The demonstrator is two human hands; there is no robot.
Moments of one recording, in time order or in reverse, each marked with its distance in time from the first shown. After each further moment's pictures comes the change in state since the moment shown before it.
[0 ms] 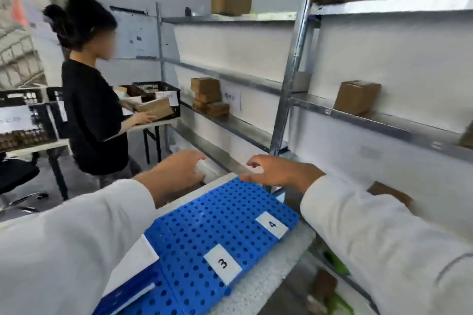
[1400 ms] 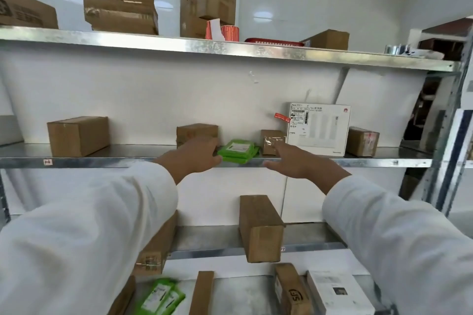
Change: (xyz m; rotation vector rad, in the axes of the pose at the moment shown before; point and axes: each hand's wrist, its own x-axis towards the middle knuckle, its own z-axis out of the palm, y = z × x) left_hand 0.137 0.631 0.043 -0.111 0.055 1.027; right_hand -0.467 0.337 -0.117 -0.022 0.590 1.036
